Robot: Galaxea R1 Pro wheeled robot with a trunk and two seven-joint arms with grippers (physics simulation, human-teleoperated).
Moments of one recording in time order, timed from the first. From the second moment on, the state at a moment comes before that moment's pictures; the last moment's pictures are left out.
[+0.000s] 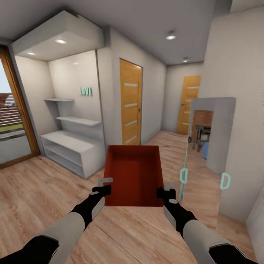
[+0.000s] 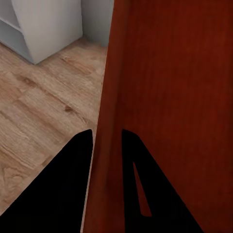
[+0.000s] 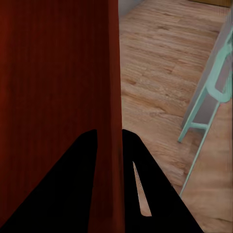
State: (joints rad) left arm -0.82 -0.11 -0.20 -0.33 0.28 0.06 0.23; right arm -0.76 0.09 0.11 -0.31 -0.07 -0.10 -0.21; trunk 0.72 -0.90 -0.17
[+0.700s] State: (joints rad) left arm -0.82 -0.11 -0.20 -0.33 0.28 0.06 0.23; right arm -0.76 0.09 0.11 -0.31 -0.07 -0.10 -0.20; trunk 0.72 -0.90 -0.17
